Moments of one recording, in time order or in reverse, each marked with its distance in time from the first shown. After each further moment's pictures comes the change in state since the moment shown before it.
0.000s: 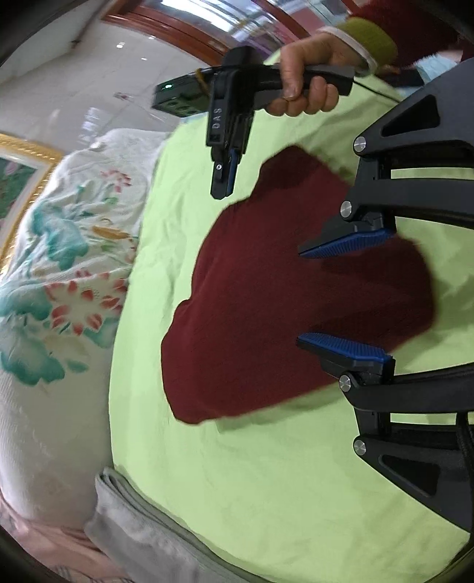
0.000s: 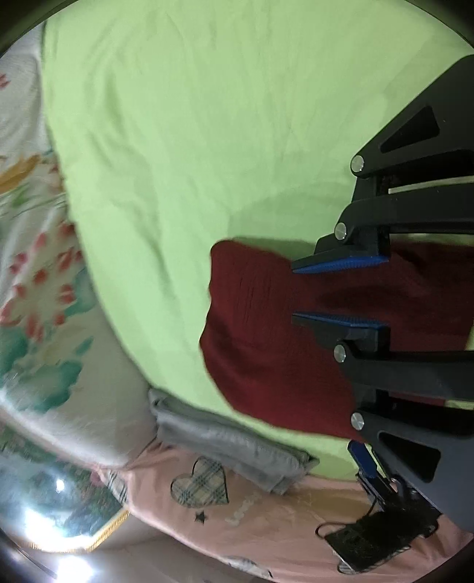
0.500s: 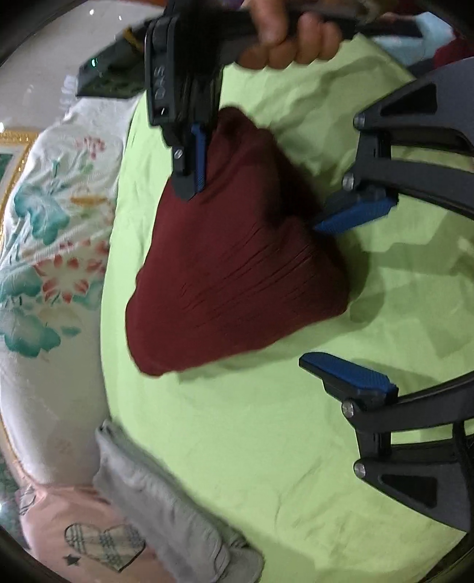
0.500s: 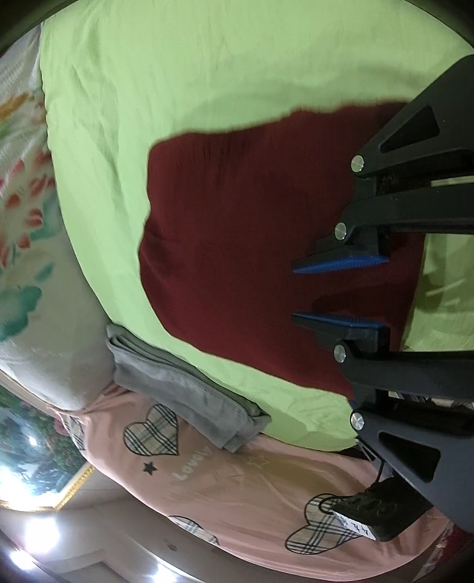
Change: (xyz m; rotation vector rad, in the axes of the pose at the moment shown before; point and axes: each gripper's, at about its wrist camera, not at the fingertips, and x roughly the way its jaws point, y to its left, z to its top) left arm 0.002 -0.027 -0.062 0.050 -0.013 0.306; right arm 0.030 0.060 -0.052 -0.088 0.107 0.146
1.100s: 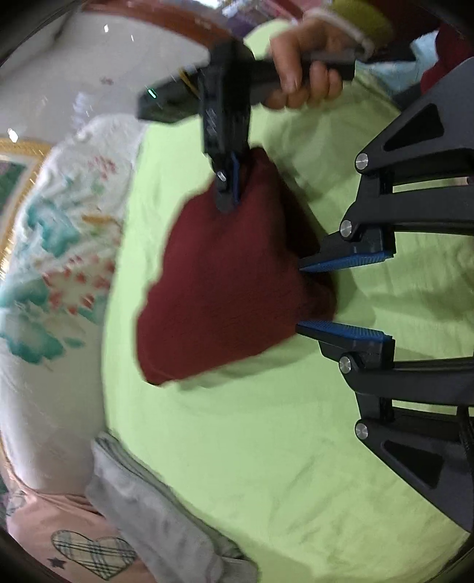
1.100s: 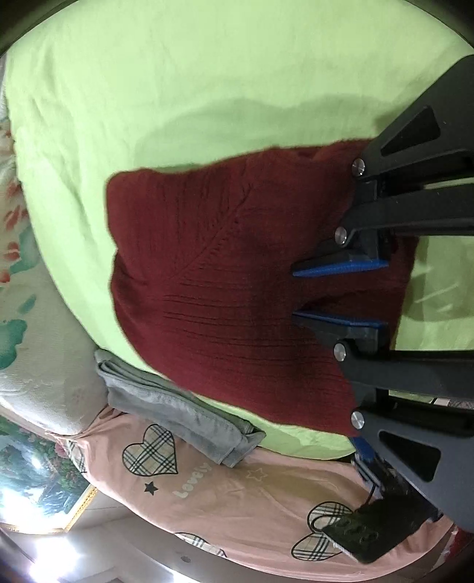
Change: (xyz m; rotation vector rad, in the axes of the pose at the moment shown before) left arm -0.034 0.023 0.002 -0.010 -0.016 -0.186; right arm -0.006 -0.029 -0.018 0.081 0.010 -0.038
